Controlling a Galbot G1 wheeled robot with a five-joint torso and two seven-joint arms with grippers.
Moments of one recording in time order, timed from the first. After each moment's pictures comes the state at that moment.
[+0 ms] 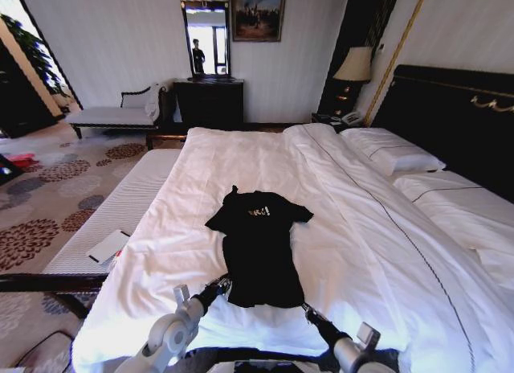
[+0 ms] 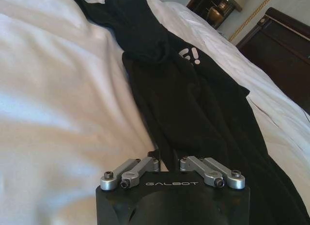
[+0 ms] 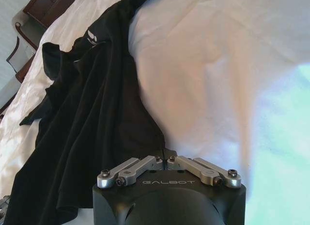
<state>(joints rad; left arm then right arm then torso) 1.45 -1.07 -0.19 -1.92 -0.96 0.26 -0.02 -1.93 1.30 0.58 2.19 1.00 -0.38 0.13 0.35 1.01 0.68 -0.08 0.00</state>
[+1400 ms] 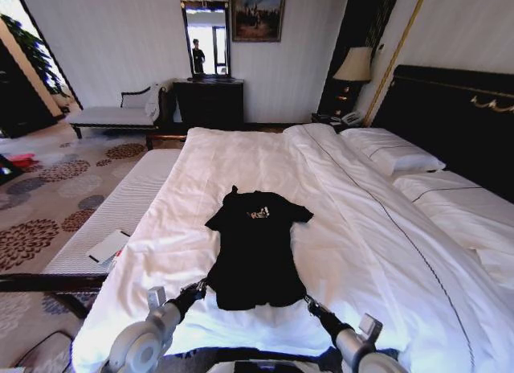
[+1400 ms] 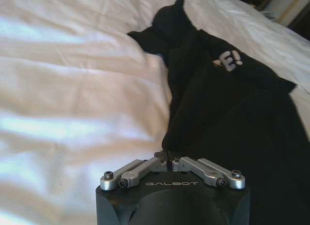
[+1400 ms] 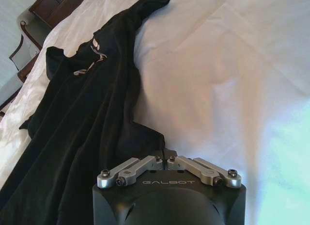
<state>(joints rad) 1.66 -0.96 -0.40 -2.16 -0.96 0.38 -0.24 -1.88 1.26 0.59 2.19 1.01 -0.39 0.16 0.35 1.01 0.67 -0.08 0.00</state>
